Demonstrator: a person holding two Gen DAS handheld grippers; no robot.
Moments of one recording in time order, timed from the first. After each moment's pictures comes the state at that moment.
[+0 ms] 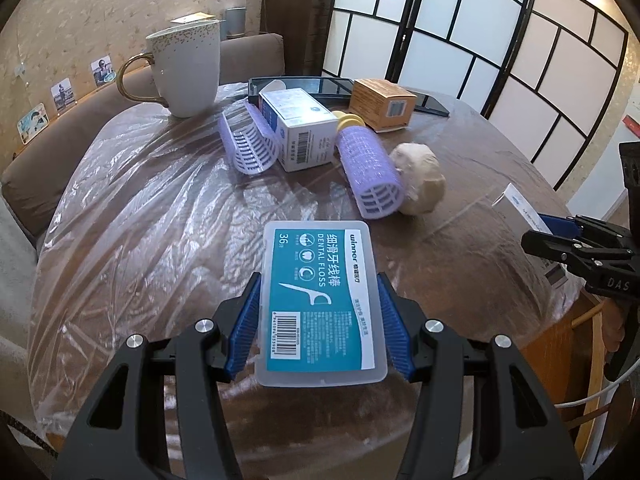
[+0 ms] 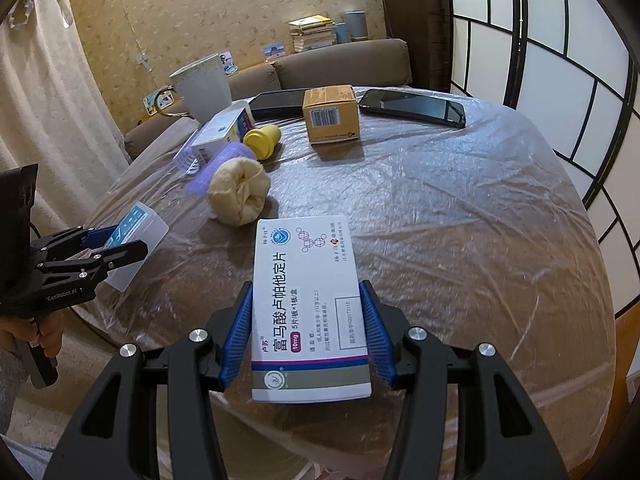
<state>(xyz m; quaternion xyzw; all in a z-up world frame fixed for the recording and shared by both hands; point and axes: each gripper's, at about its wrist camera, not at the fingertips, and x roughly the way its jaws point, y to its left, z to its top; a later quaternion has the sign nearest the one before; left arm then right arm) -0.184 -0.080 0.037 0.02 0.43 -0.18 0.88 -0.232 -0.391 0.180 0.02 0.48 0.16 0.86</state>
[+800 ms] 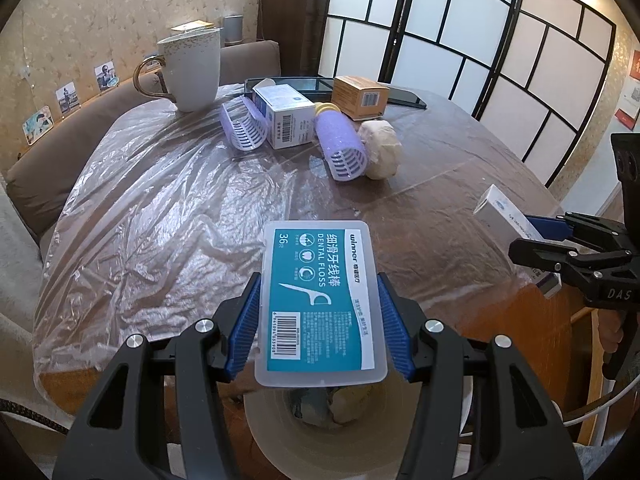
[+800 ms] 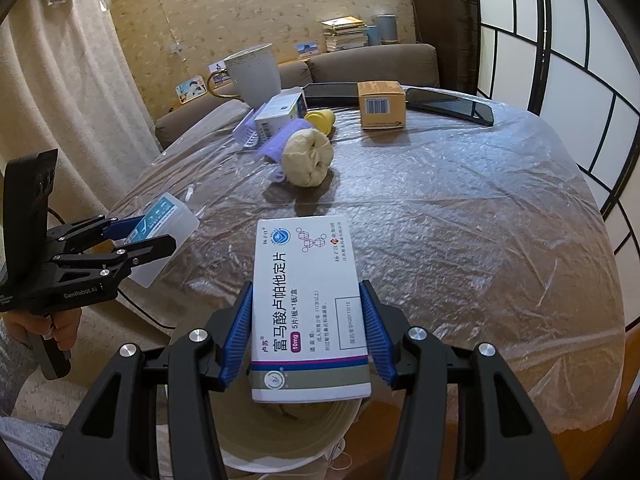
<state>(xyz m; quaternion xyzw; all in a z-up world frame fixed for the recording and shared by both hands) -0.238 -0.080 0.043 0.02 0.42 -0.18 0.89 -0.286 -0.369 0.191 0.00 0.47 0.21 0.86</state>
